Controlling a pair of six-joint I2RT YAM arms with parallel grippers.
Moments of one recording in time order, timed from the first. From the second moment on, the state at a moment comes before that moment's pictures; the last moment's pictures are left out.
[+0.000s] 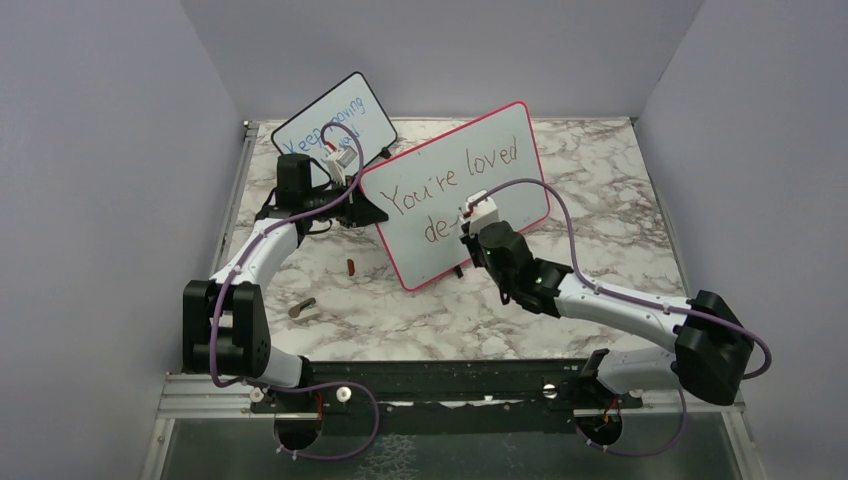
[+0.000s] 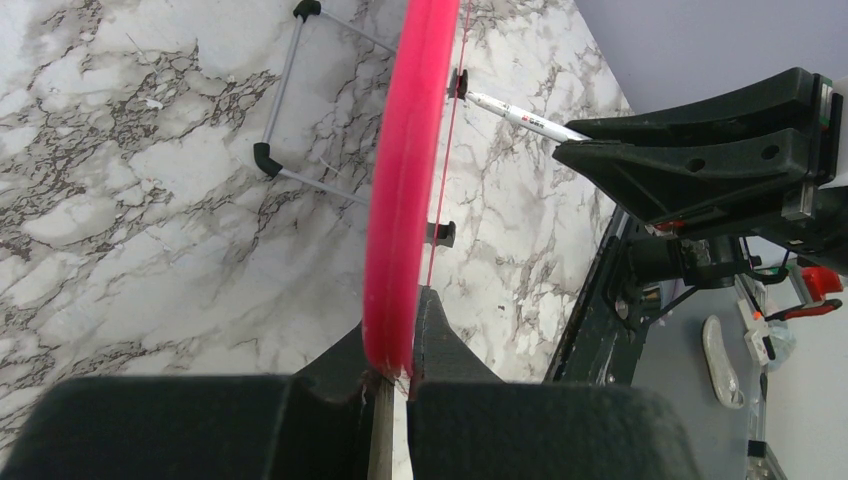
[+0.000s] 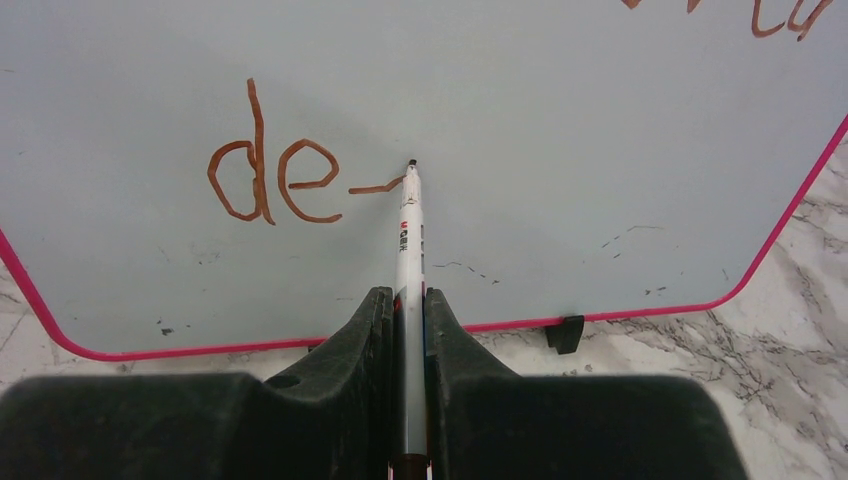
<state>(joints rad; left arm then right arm) -0.07 1.45 0.96 -0.11 0.99 -0.19 0.91 1.29 0.75 0.12 0.53 0.01</state>
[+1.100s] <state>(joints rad) -0.07 1.45 0.96 -0.12 0.99 -0.19 0.91 1.29 0.80 0.10 0.40 -0.04</state>
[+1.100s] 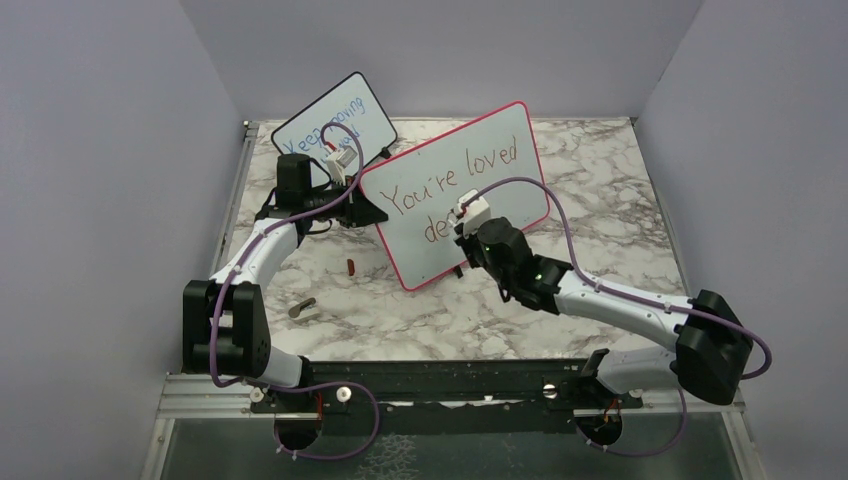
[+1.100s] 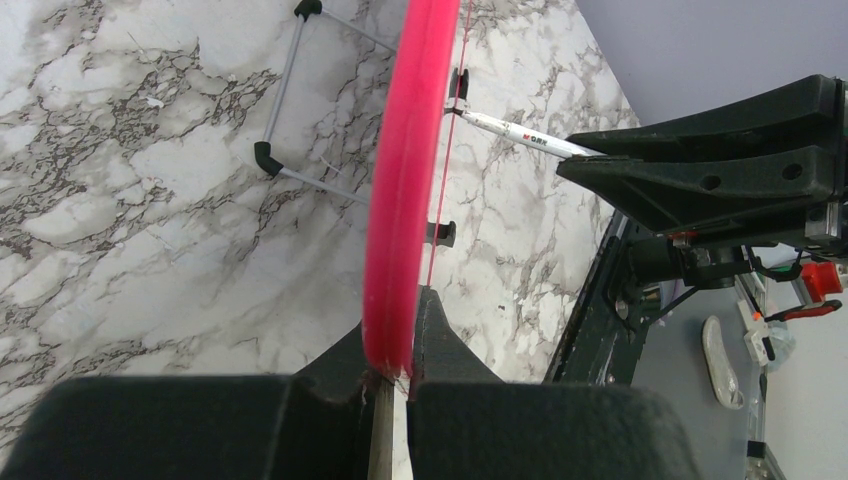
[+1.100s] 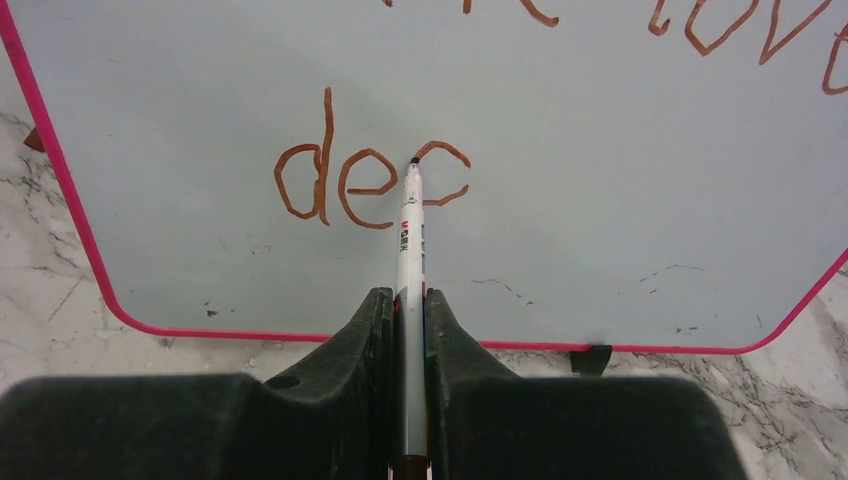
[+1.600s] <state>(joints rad) -0.07 1.45 0.96 -0.12 0.98 -0.18 0.91 1.28 0.75 0.02 0.40 0.00</state>
